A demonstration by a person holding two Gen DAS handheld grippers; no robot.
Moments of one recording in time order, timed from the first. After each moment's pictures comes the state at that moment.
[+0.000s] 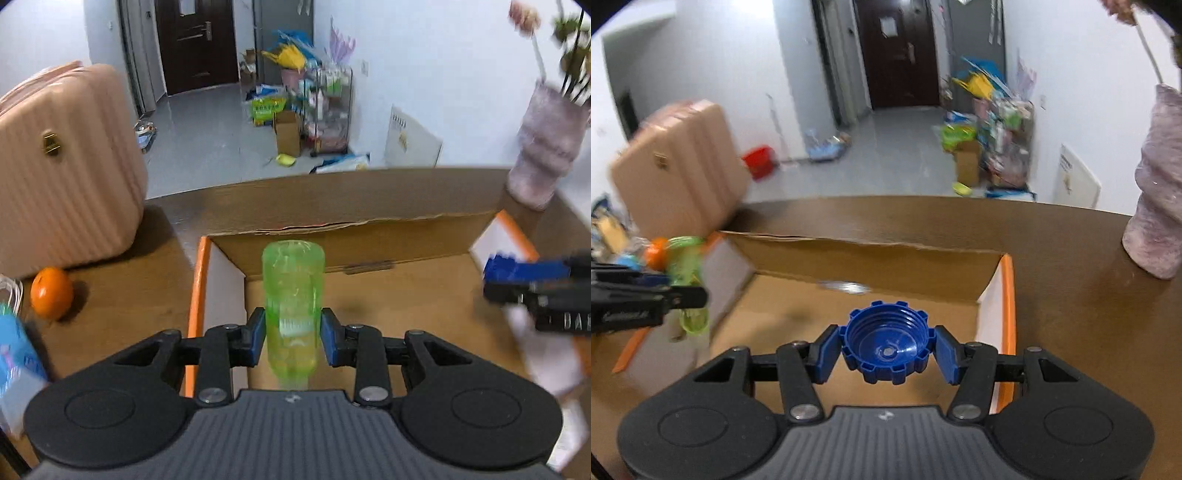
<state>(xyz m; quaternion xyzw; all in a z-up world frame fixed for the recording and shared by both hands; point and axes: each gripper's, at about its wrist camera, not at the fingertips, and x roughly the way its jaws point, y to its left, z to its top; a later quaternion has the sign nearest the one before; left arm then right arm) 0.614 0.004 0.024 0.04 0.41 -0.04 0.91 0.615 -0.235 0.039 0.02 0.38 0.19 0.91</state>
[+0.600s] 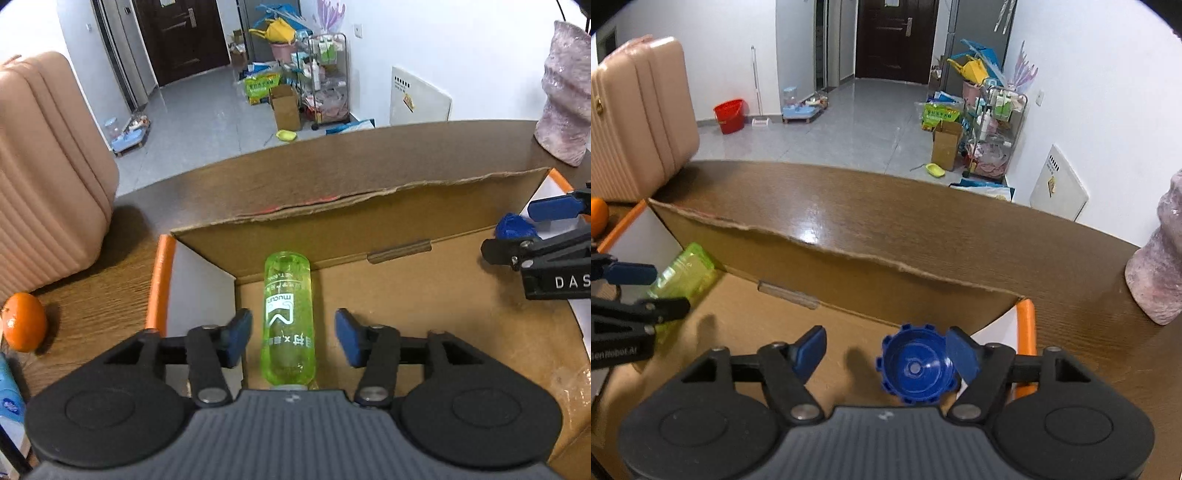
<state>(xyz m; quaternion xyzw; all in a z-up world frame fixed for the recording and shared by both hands) 0.660 -0.007 -0.023 0.09 0.44 -0.03 0.89 0.700 -0.184 -0.006 -0.08 0.42 0.13 0.89</state>
